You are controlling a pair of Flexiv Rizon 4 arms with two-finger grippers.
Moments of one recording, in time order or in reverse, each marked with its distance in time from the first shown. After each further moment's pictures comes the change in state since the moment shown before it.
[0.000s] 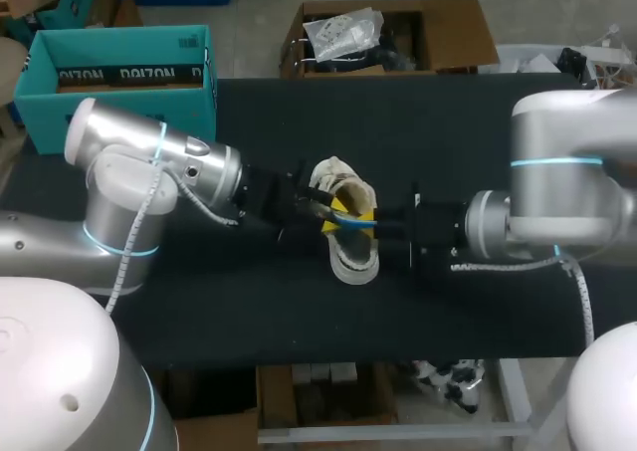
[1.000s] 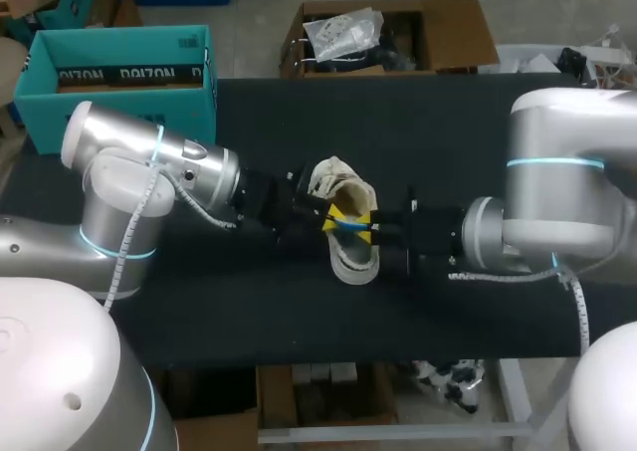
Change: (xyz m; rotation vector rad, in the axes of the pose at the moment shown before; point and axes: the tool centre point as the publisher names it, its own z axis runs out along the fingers) left arm 0.004 -0.010 -0.003 0.014 -0.005 0.025; right arm -0.003 -0.036 -0.015 -0.061 0.026 -0.061
